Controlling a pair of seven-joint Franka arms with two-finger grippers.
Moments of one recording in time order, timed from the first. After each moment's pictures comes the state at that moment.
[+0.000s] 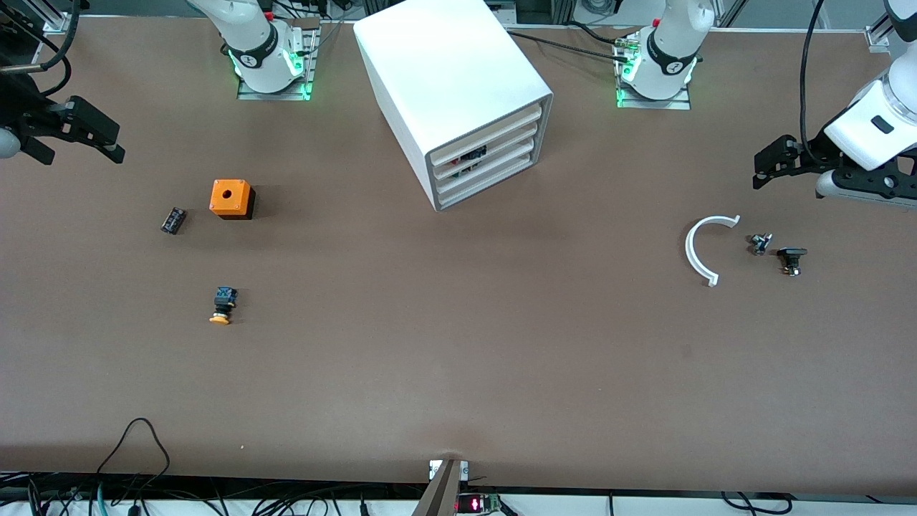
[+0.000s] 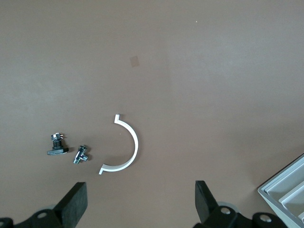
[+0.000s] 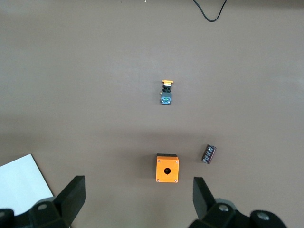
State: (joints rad) left arm -0.04 -0.04 0.00 -1.71 -0.01 1.68 0.10; right arm 0.05 0.02 0.02 -1.44 -0.01 1.51 0.04
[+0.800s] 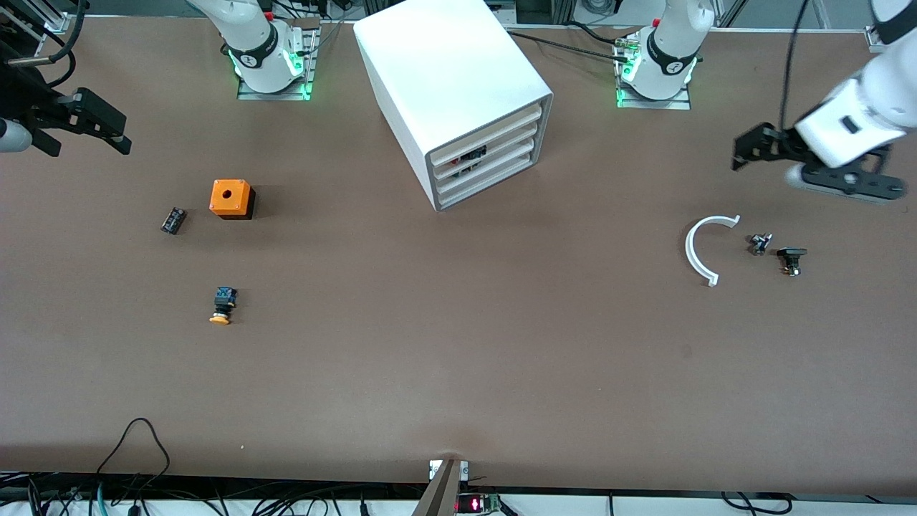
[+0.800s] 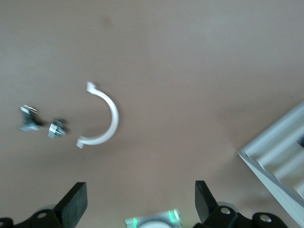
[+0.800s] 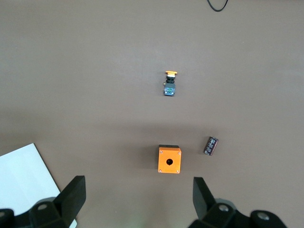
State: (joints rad) left arm -0.06 -0.02 -0.03 -1.71 -0.09 1.49 0.11; right arm 0.06 0.02 0.04 -1.42 0.01 1.45 0.04
